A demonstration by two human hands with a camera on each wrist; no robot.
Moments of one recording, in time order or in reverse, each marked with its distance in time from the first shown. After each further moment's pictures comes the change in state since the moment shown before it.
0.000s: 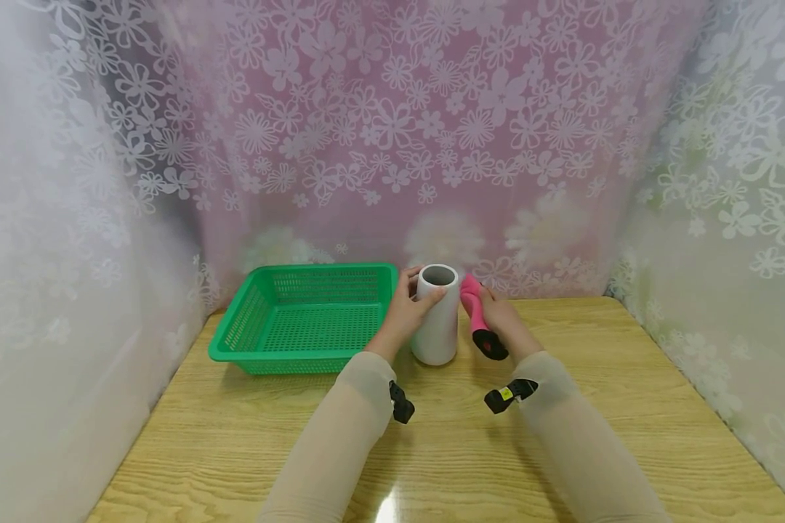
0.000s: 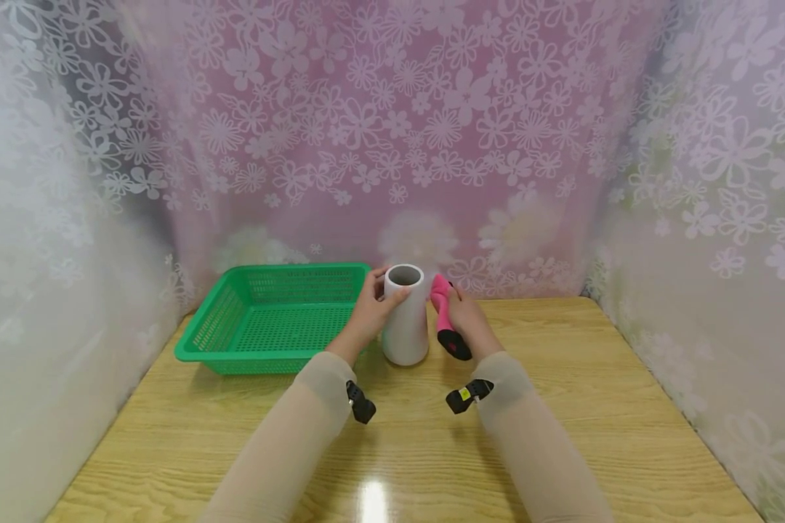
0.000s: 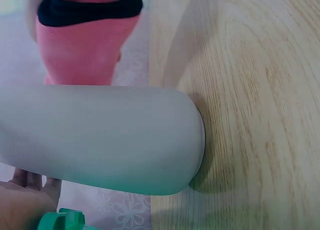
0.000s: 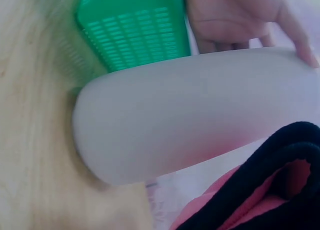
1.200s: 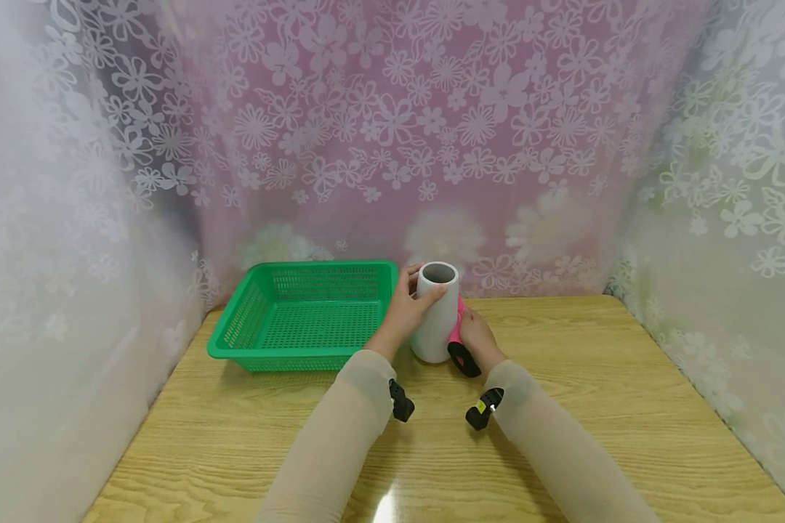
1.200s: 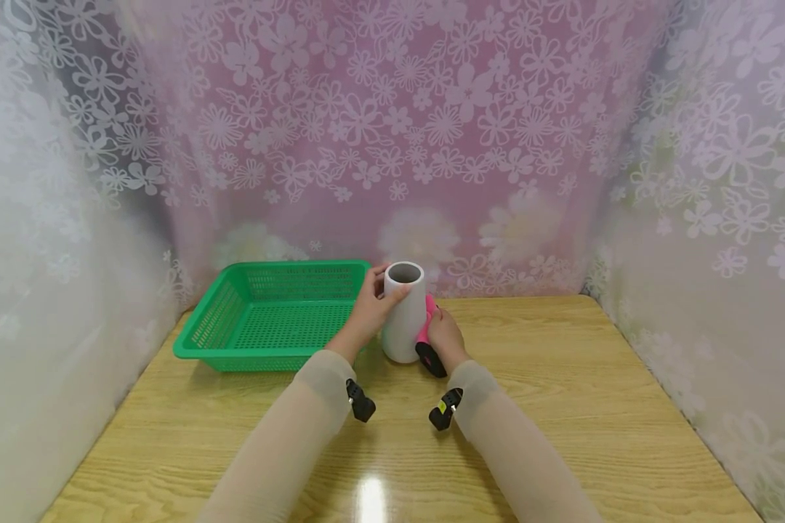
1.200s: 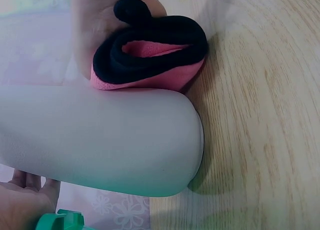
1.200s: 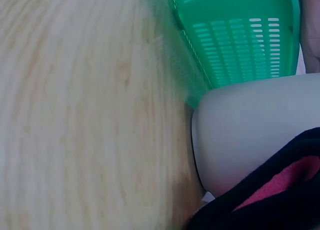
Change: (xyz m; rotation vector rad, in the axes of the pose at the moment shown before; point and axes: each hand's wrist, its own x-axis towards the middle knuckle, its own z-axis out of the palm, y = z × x) left_hand -0.001 0.001 0.001 -0.016 0.007 0.002; right_hand 0.015 0.028 0.067 0.056 0.056 0.045
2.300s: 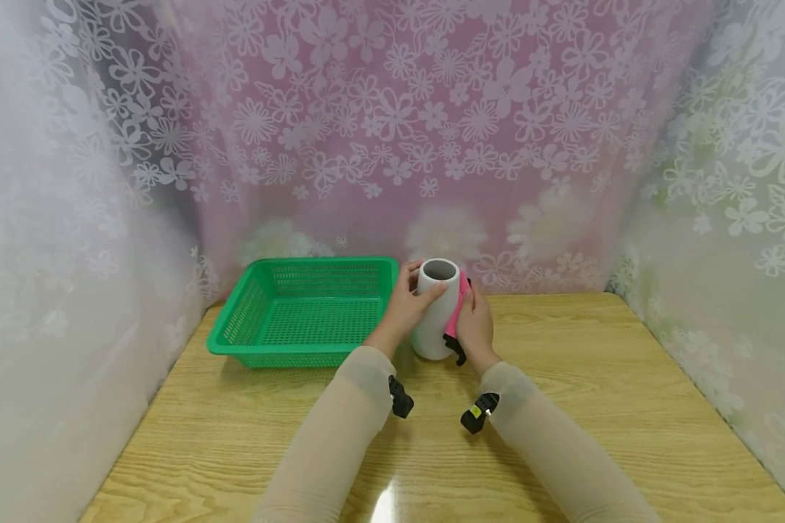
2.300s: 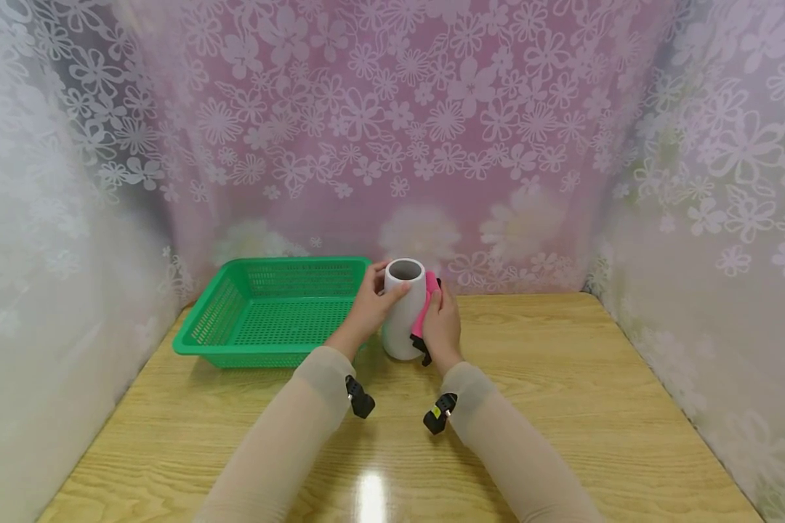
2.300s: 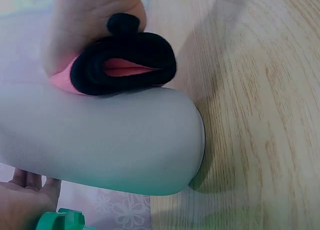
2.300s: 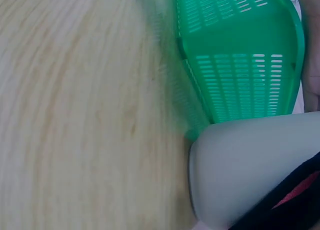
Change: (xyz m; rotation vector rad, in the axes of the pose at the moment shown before) left_hand 0.003 -0.002 -0.001 0.001 0.004 0.017; right_hand -0.013 -0.019 0.010 0.219 0.327 -0.222
